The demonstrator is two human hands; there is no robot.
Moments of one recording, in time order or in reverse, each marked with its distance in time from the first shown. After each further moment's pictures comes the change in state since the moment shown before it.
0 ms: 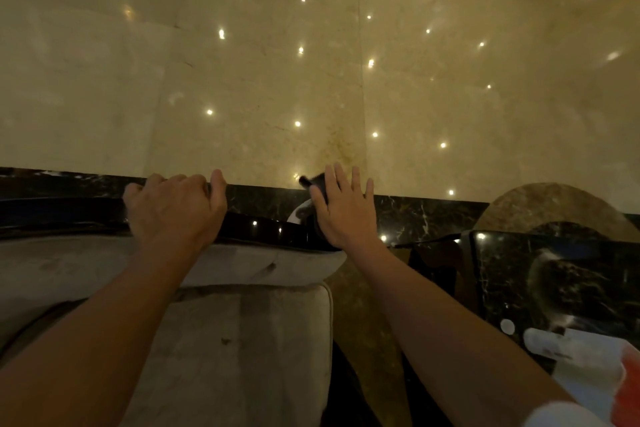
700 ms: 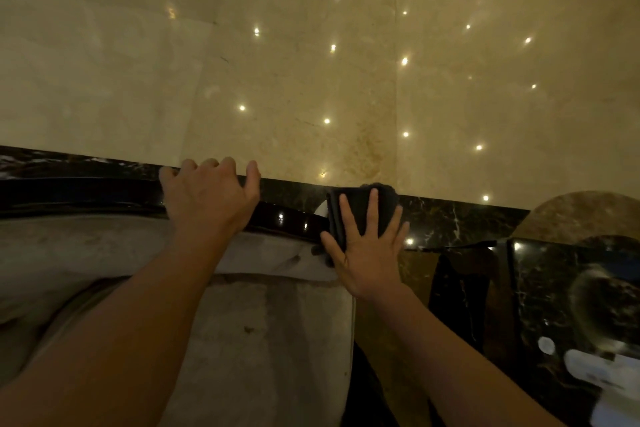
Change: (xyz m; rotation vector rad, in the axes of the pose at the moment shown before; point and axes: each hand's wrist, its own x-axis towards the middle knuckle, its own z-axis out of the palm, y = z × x) left_hand 0.001 0.000 0.007 0.015 0.014 0.031; right_hand -0.075 -0.006 0.027 0.016 -0.040 -0.011
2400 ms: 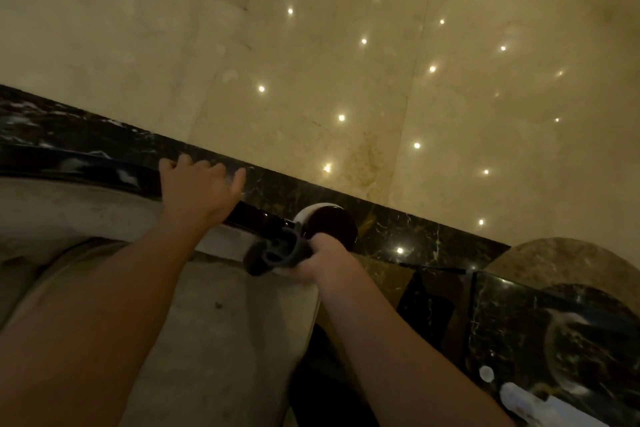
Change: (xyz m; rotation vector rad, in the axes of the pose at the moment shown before) left_hand 0.006 -0.003 -0.003 0.094 -0.276 -0.063; right_hand 0.011 -0.054 -0.108 1.697 -0.685 1.221
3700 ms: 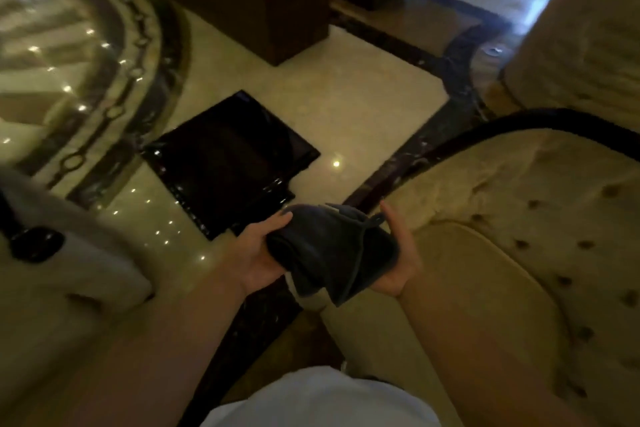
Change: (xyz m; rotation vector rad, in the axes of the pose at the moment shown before) left_hand -0.869 0.146 0.067 2.177 -1.708 0.991; right_hand -0.190 0.553 -0.208 -1.918 -0.892 0.973
